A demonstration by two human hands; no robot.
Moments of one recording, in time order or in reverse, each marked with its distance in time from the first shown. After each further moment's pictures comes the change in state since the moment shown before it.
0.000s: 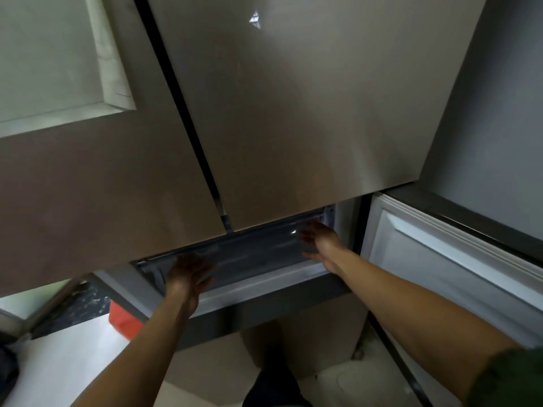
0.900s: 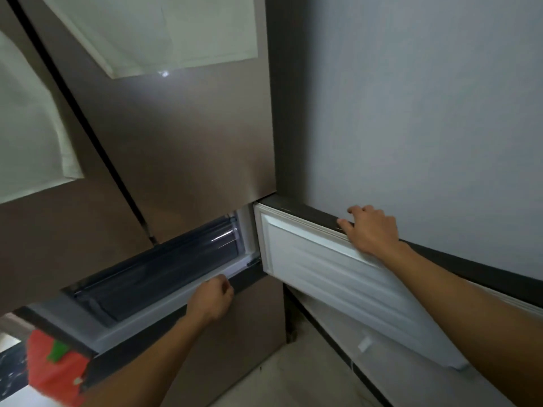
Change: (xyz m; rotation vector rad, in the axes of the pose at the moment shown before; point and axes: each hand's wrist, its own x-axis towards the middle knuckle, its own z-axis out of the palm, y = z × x) left_hand -0.188 -0.024 0.135 1.476 -0.459 0.520; right_hand -0.282 -0.096 -0.225 -1.481 0.739 -0.236
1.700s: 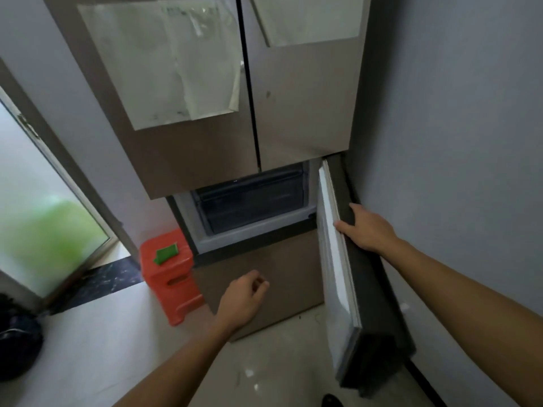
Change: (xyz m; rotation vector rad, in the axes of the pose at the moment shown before) left_hand -0.284 -0.066 -0.030 -0.233 0.102 -0.013; right_hand -0.208 -0.121 0.006 0.287 -0.241 -0.220
